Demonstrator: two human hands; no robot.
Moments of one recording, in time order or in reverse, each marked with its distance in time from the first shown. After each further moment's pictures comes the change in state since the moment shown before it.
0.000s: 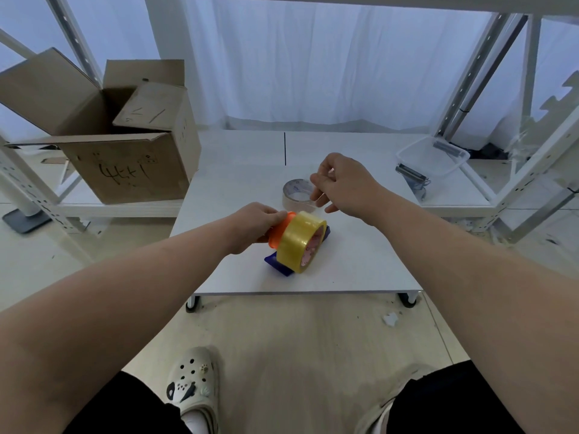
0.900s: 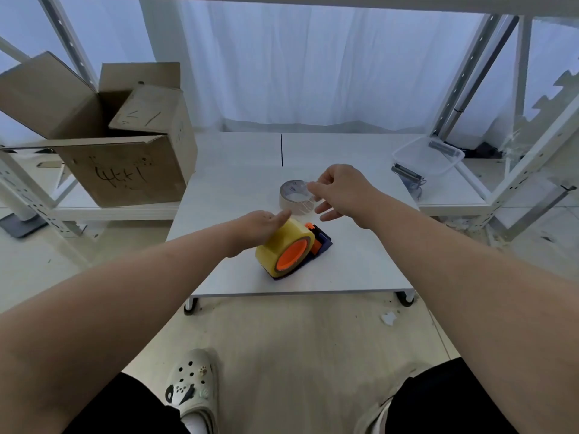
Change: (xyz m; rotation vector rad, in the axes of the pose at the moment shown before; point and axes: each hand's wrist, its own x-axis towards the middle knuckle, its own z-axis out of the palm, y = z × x) left_hand -0.011 0.007 0.007 0.397 -0.015 -0.012; right_hand -0.002 0.003 0.001 0.041 0.028 0.140
